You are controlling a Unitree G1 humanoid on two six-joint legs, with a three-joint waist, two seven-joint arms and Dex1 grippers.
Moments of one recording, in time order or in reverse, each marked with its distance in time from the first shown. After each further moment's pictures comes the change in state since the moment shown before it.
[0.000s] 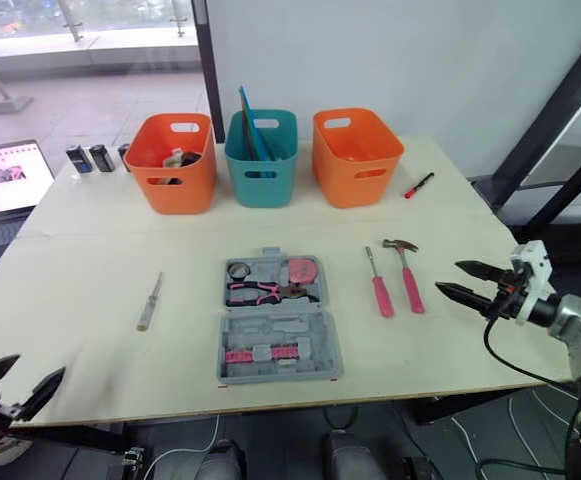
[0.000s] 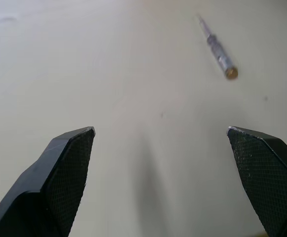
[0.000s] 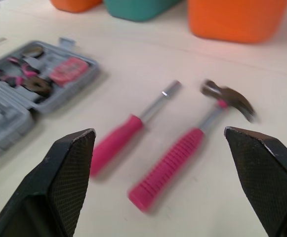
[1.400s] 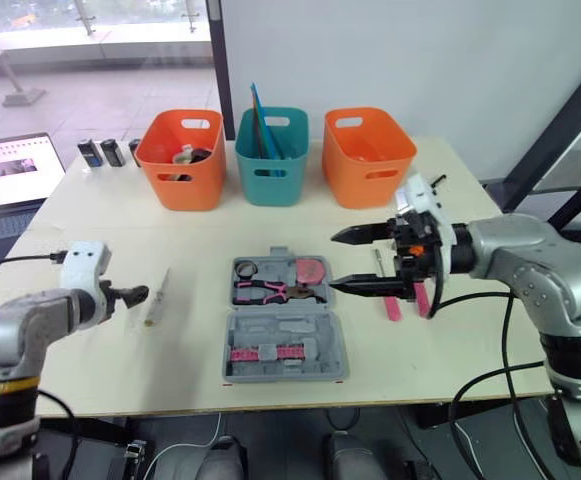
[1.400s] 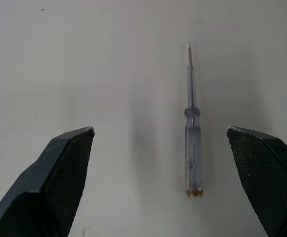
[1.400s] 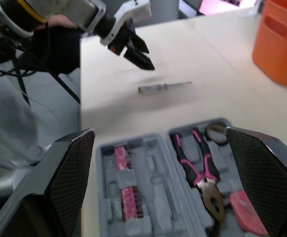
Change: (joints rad) left arm -0.856 0.117 -0.497 -0.225 0.004 1.222 0.631; right arm -0.277 0.027 0.331 -1.008 0.285 0.802 -0.140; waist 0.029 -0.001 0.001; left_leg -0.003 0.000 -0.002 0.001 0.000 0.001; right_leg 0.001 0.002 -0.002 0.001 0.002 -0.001
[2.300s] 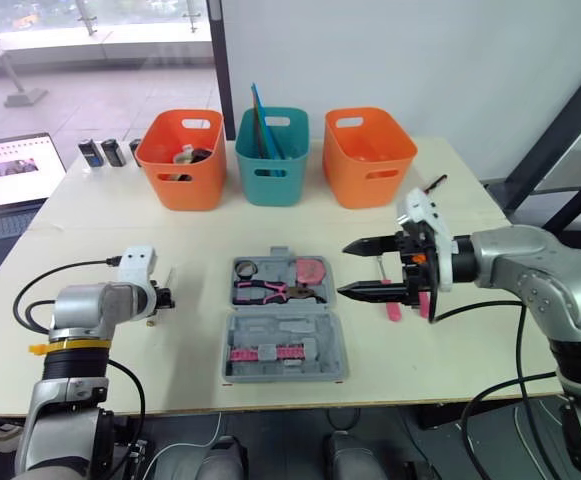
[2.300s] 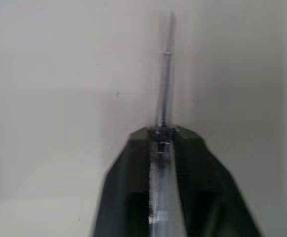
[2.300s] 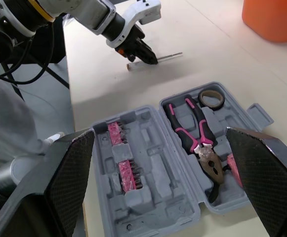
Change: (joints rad) left arm -0.173 -0.213 -0.103 0.285 0.151 -0.045 0.088; right arm 0.043 -0.055 0.015 0.017 0.022 0.035 -0.019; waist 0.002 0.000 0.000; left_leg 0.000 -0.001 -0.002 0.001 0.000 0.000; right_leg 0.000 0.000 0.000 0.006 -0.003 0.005
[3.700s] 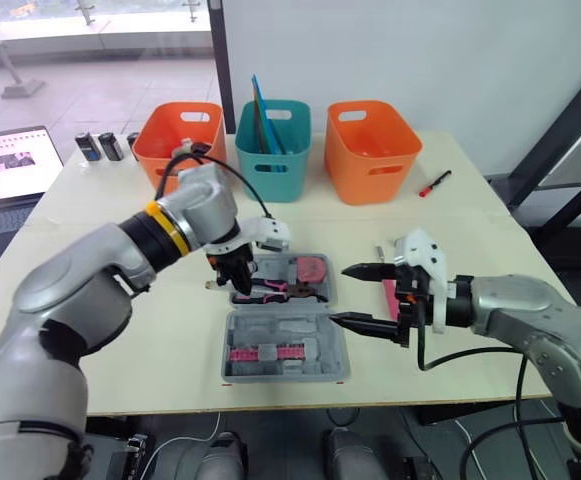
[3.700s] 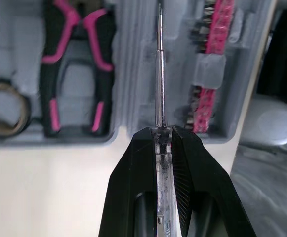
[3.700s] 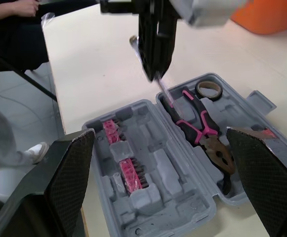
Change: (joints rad) left arm -0.840 0.070 -1.255 0.183 0.261 -0.266 -1.401; right arm 0.276 0.044 -0.093 -0.304 0.072 0.005 -0.254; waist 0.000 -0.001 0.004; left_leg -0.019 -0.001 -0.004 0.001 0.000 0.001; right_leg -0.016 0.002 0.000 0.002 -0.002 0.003
